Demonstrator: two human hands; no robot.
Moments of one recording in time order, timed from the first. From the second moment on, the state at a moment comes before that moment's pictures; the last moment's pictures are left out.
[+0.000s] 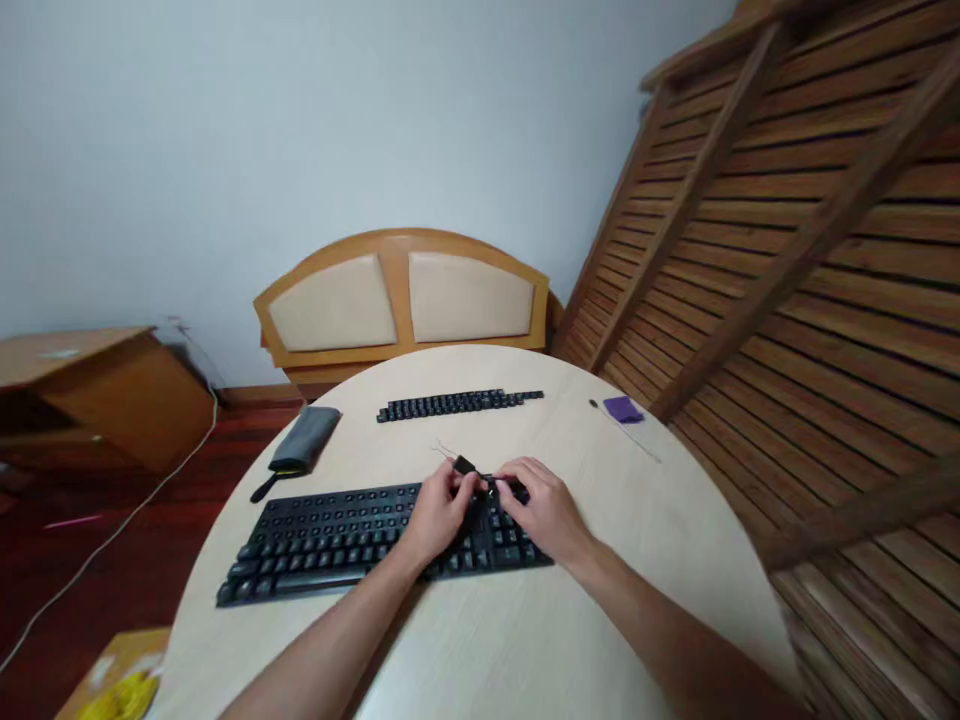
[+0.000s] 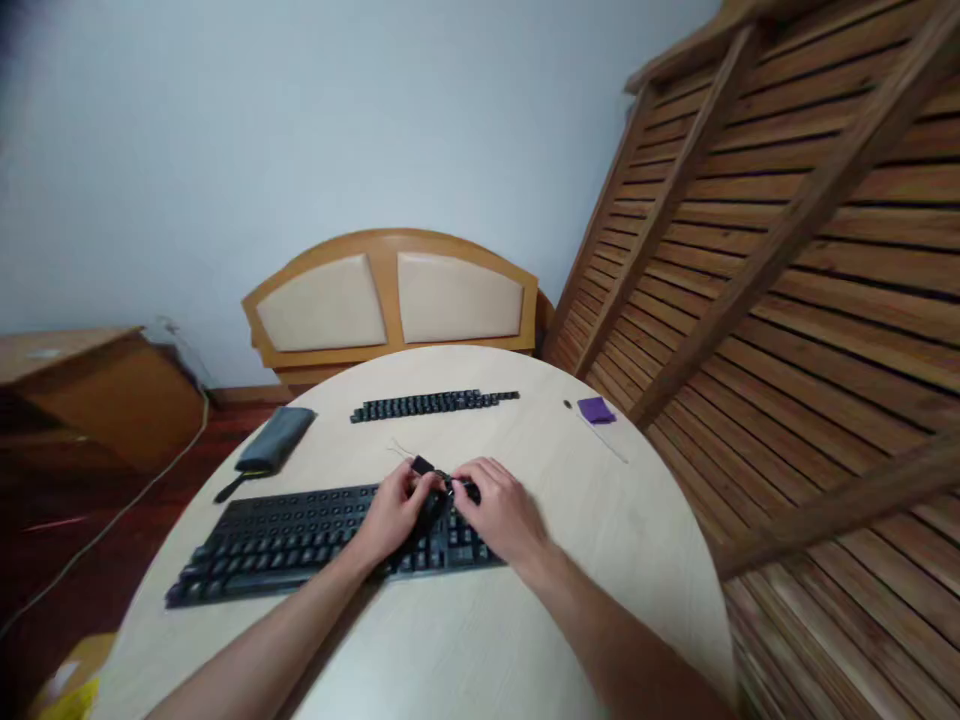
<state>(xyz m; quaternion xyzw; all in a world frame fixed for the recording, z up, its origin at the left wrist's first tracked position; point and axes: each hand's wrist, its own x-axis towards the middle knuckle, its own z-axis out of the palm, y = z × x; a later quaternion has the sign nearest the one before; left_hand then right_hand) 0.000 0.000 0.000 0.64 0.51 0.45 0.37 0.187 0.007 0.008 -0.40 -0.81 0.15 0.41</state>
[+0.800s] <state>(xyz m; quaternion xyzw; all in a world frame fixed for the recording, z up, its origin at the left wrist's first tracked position) -0.001 -0.002 0.001 0.65 0.51 0.42 0.38 0.246 0.065 -0.033 -0.52 -0.78 0.14 0.33</state>
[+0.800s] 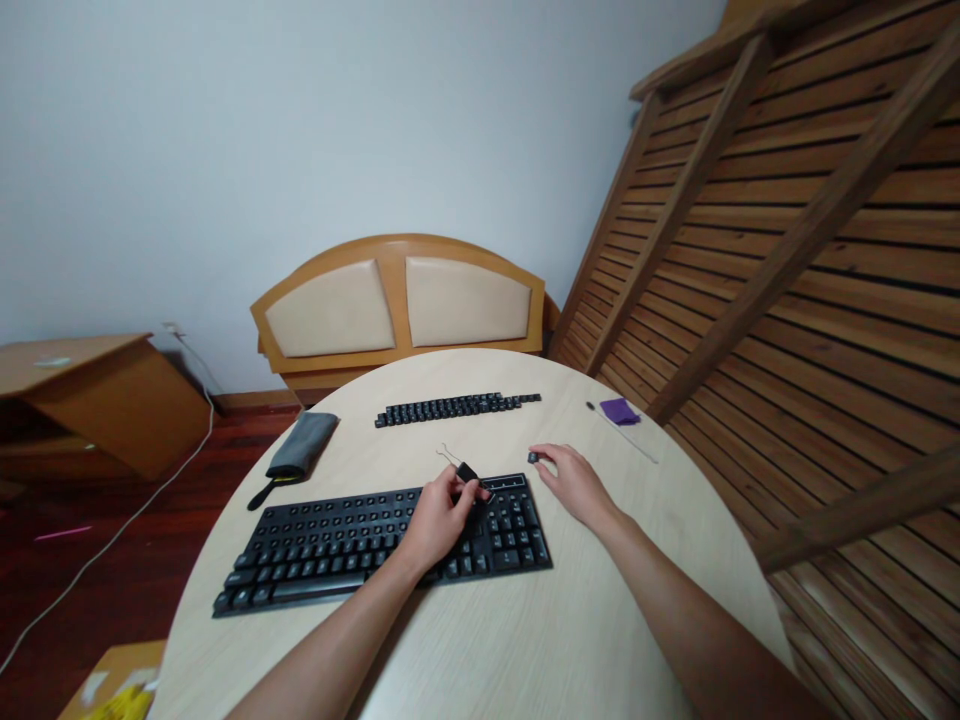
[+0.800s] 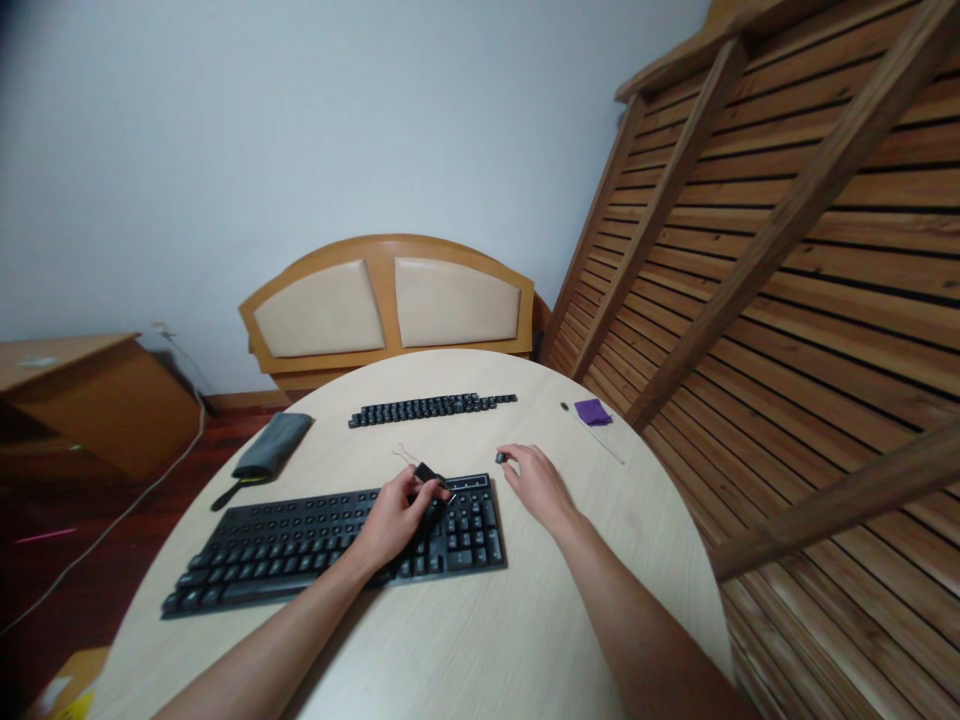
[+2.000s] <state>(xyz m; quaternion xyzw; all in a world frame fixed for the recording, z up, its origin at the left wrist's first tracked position) 0.000 -0.004 0.004 0.67 0.53 0.40 0.34 0.235 0.175 -0.018 -0.62 -0.76 -0.03 0.17</state>
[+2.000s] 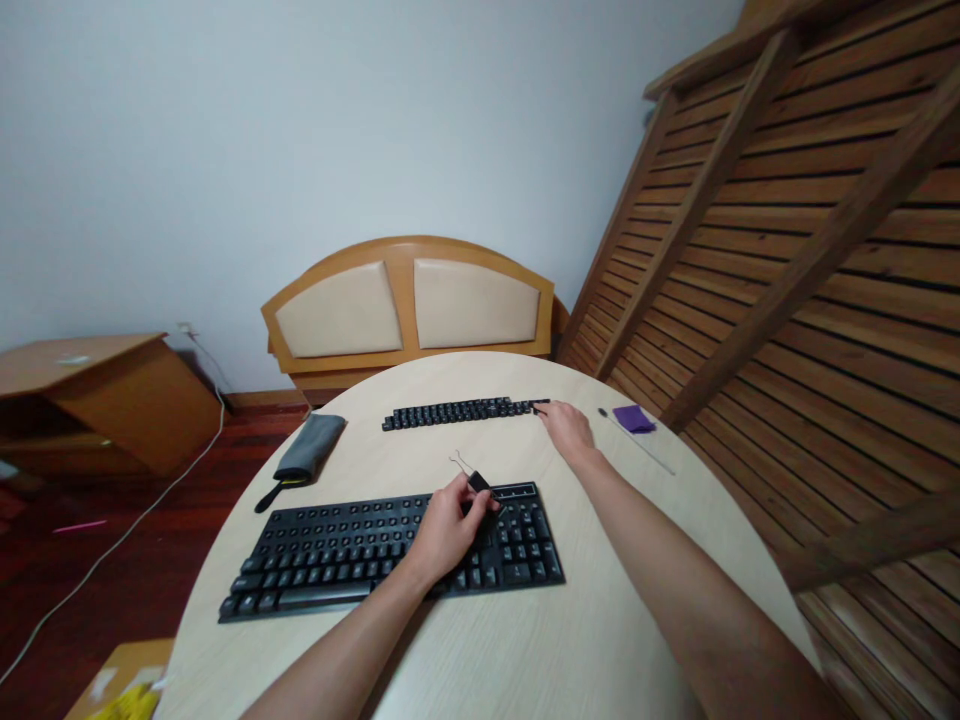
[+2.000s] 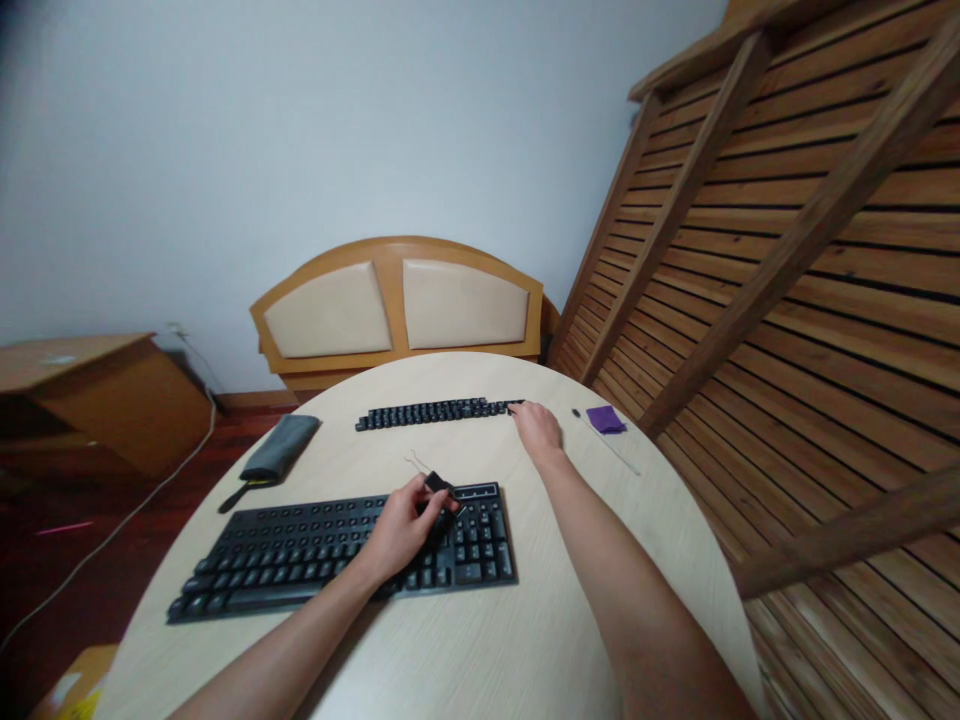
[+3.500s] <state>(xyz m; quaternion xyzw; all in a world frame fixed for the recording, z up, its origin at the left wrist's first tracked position) 0.000 -0.005 0.011 0.74 0.50 0.34 0.30 0.238 0.042 0.001 -0.42 -0.78 0.36 0.30</state>
